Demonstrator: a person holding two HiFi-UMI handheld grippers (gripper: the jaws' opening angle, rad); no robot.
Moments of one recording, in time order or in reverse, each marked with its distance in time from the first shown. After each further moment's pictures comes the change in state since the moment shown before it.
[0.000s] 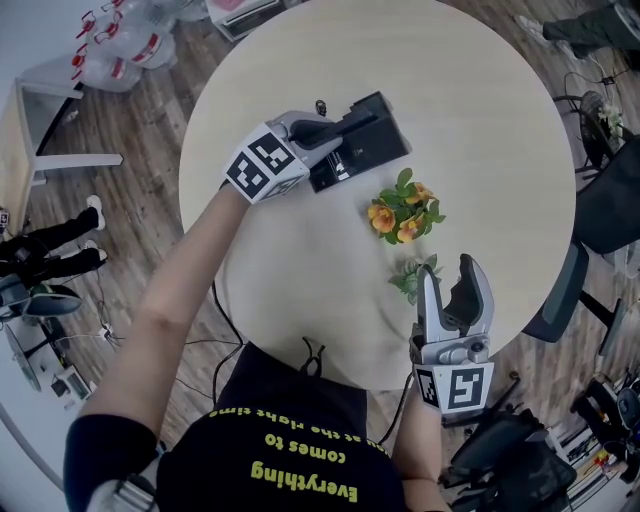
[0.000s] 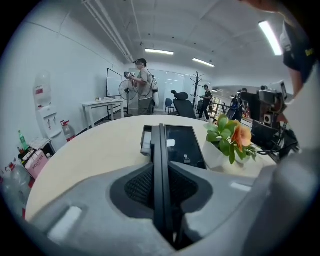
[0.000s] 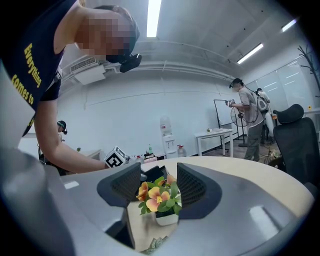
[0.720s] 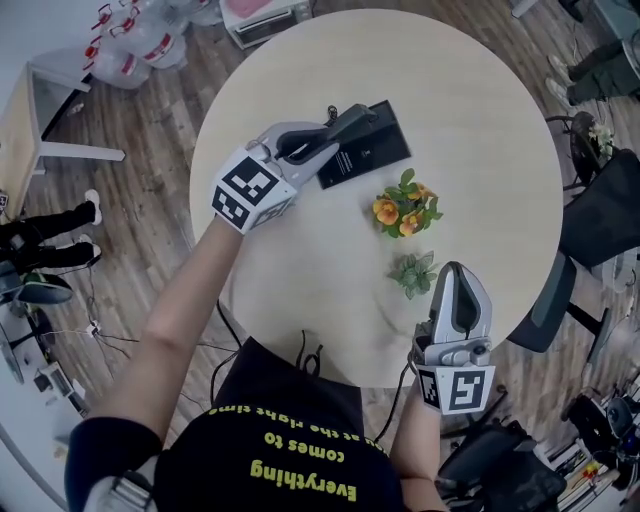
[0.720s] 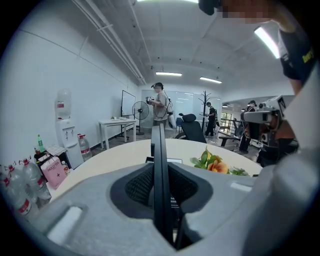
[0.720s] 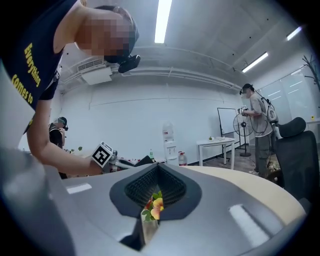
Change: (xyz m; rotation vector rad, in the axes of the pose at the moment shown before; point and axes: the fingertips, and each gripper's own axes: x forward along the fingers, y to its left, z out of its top) left arm -0.084 -0.027 0.051 -0.053 -0.236 0.146; right arm -0.022 0.016 0.033 -0.068 -0.053 0.009
